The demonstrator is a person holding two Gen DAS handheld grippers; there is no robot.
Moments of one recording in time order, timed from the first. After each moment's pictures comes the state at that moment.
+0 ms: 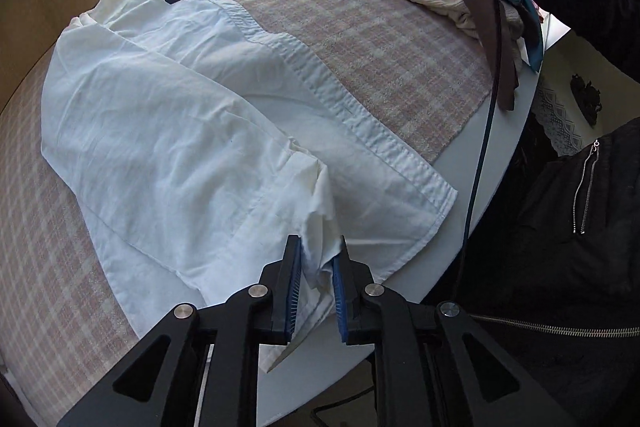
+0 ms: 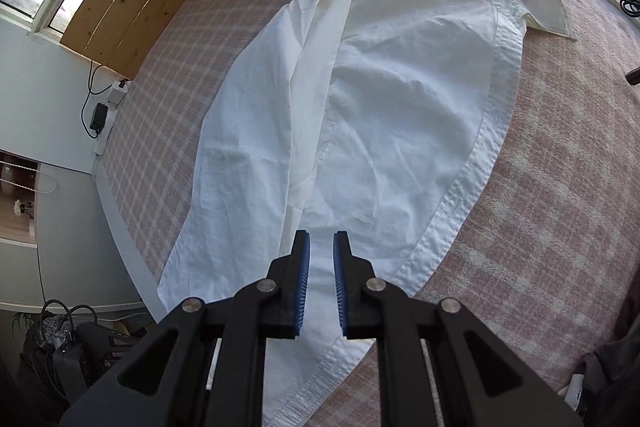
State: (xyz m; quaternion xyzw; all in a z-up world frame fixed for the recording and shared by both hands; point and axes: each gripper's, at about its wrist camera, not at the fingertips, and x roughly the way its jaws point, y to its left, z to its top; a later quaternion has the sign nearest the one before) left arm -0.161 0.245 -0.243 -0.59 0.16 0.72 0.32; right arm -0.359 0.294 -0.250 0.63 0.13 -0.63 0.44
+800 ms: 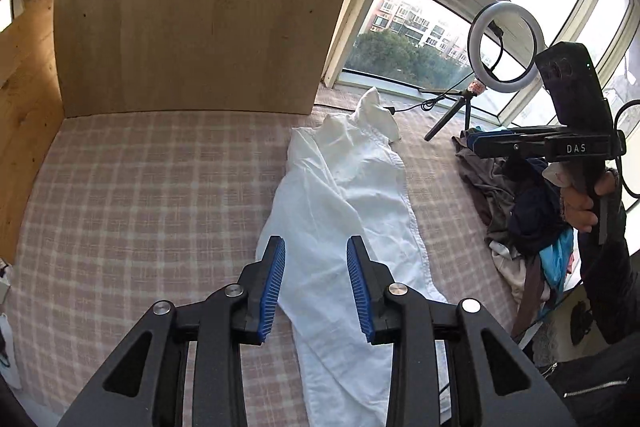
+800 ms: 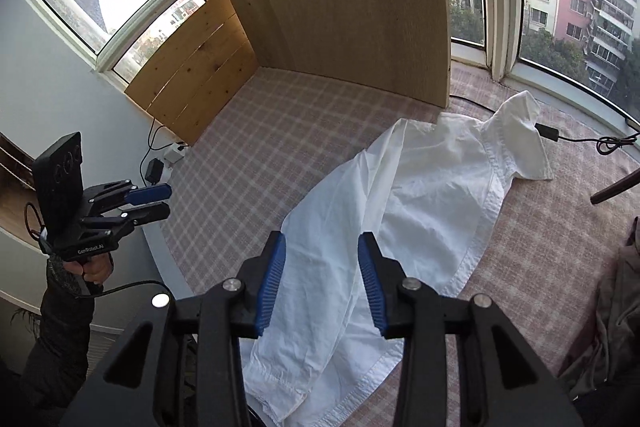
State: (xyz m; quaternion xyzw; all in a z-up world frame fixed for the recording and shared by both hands) left arm -0.361 0.077 -0.124 -0.48 -0.10 0.85 0.19; right arm -0.385 0.264 -0.097 0.52 0.09 -0.69 0.49
